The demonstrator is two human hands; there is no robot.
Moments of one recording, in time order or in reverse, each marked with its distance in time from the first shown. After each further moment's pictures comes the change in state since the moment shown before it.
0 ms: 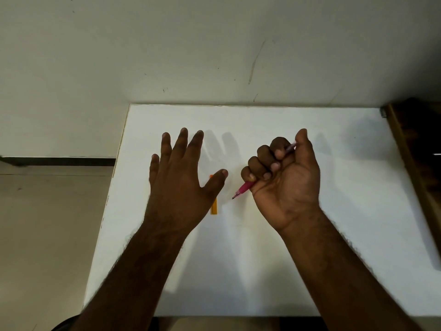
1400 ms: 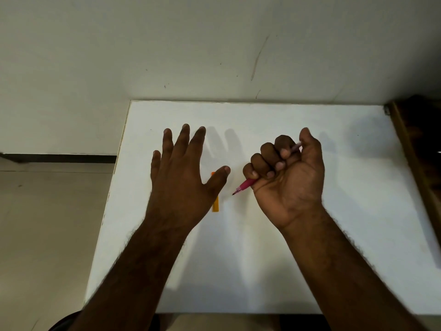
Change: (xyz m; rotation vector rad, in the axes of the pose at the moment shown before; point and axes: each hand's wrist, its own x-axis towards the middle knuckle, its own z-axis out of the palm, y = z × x) left_hand 0.000 0.001 -0.001 0.003 -0.007 0.002; right_hand -0.001 0.001 -0.001 0.034 0.006 0.000
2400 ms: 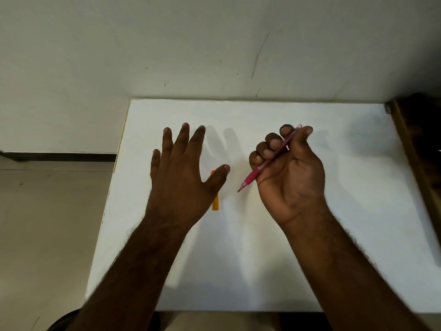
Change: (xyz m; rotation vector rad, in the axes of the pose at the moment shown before) left_hand 0.001 -0.001 0.001 0.006 -0.013 -0.011; right_hand 0.004 -0.001 -0.003 0.040 -0.035 -0.082
